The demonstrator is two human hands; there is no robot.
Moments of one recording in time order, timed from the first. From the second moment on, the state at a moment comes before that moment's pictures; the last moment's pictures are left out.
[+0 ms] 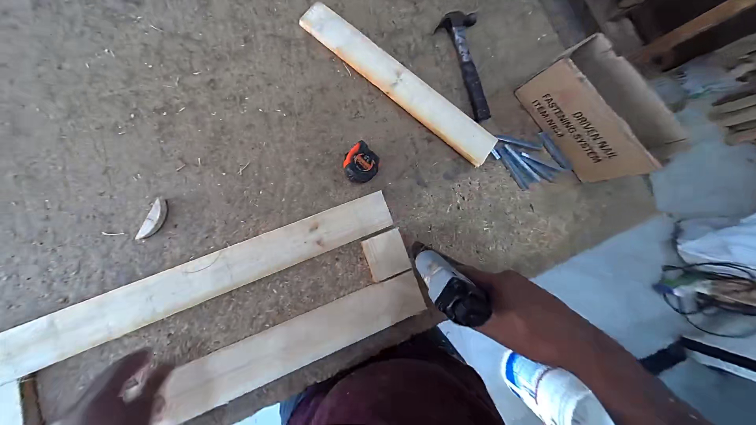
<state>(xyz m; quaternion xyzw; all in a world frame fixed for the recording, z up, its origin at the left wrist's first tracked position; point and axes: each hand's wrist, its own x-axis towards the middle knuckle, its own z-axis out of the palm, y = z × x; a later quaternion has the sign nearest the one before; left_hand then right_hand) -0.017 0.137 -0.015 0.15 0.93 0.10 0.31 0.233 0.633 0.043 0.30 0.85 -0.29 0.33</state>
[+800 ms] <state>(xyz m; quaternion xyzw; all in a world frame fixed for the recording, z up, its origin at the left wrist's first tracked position) 0.108 0.451 -0.107 0.04 0.89 0.40 0.23 0.176 0.711 -0.007 0.08 0.83 -0.29 0.47</state>
